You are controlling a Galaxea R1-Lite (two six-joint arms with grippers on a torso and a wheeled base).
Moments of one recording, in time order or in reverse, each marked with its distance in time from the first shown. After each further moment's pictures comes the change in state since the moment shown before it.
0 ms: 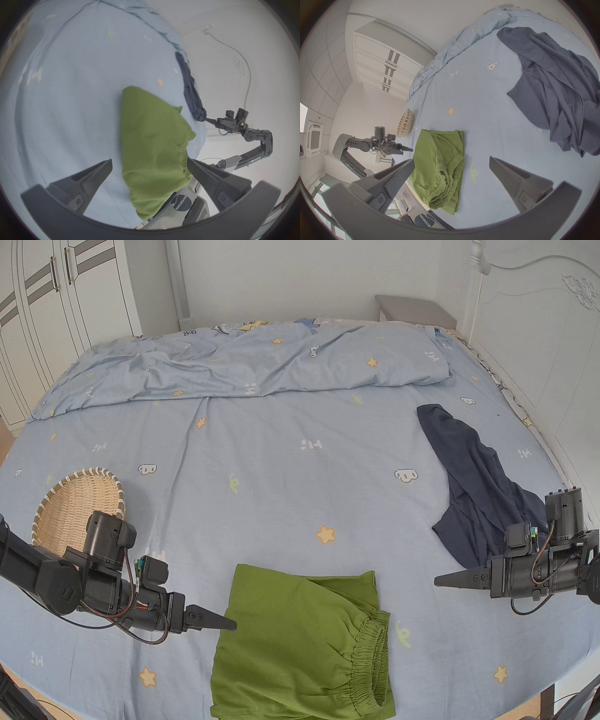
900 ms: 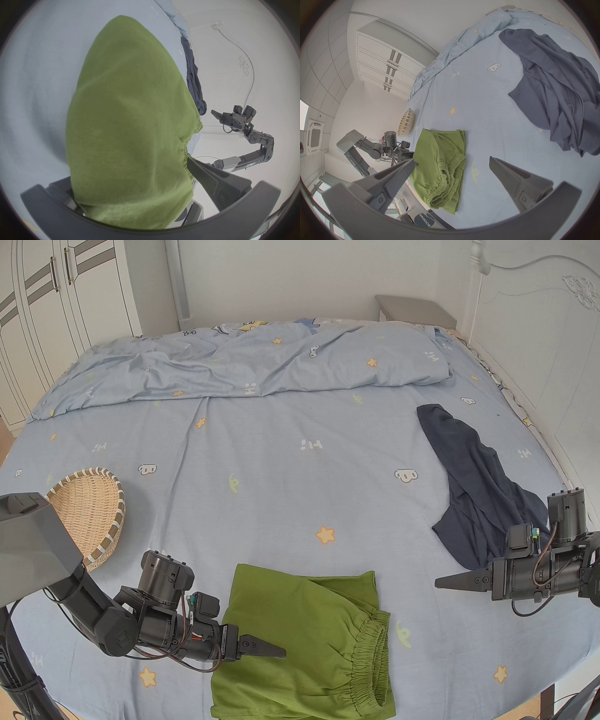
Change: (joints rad) left arm -0.186 0.248 0.110 -0.396 -0.011 -0.237; right arm 0.009 -0.019 0.013 -0.009 -0.002 -0.003
